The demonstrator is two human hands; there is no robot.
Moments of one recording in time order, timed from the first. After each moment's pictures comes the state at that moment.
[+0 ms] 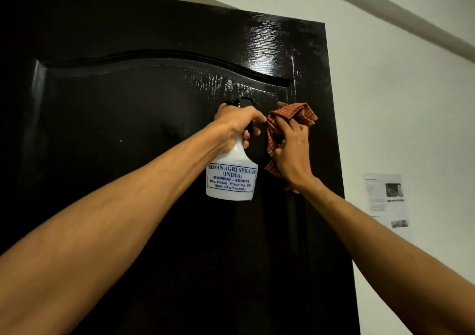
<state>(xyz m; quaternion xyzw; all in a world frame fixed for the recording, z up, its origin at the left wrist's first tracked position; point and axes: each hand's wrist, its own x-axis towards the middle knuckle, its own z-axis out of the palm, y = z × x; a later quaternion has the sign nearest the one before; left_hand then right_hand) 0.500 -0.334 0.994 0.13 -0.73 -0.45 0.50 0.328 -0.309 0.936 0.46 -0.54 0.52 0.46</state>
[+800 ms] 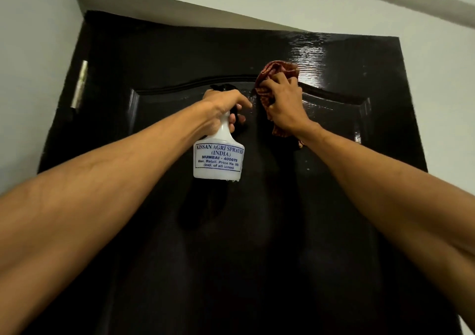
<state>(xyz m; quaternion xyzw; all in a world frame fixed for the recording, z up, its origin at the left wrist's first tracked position) 0.636 -0.420 1.064 0.19 -0.70 -0.41 0.56 0.451 -0.394 1.091 0.54 -0.51 0.39 0.55</state>
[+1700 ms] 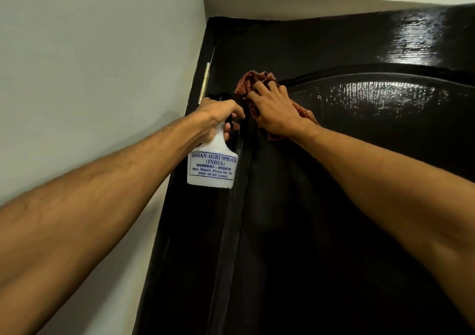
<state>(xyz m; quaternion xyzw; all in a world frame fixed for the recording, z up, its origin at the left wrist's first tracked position) 0.861 -0.496 1.013 0.30 -0.62 -0.34 0.64 0.689 -0.518 1.073 0.65 -0.43 0.20 0.59</state>
